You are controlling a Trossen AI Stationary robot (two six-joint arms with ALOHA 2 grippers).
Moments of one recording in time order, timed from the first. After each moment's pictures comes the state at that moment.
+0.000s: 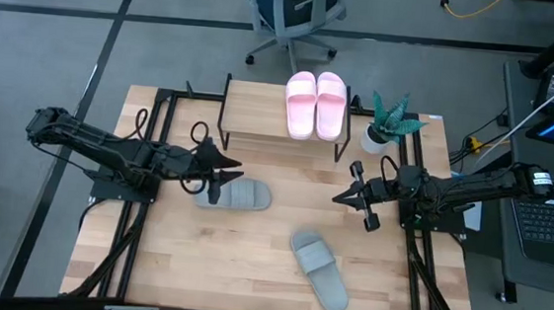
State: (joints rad) left arm -0.17 0.94 0.64 -0.04 -0.42 -0.43; right arm 0.04 0.84 0.19 0.68 -0.24 -0.06
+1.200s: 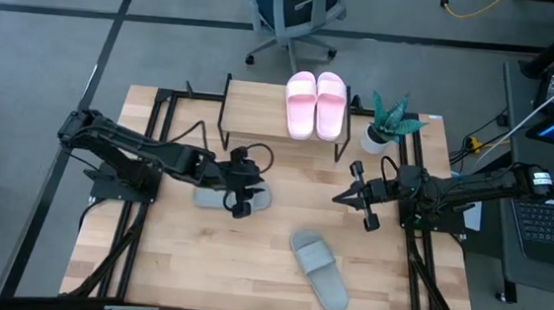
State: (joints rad) left arm -0.17 1.41 1.11 -0.45 -0.33 -0.20; right arm 0.04 0.84 0.19 0.69 -0.24 -0.09
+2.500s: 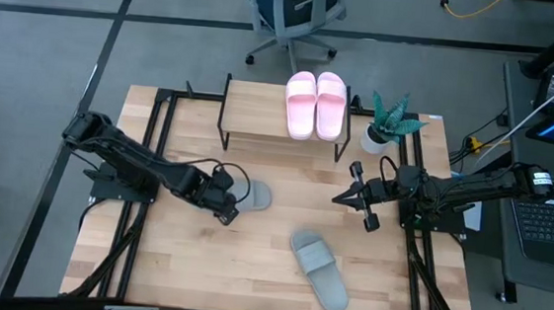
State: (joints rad) left arm -0.28 1.45 0.90 -0.75 -0.28 -1.17; right arm 0.04 0.84 0.19 0.66 -0.24 -0.06
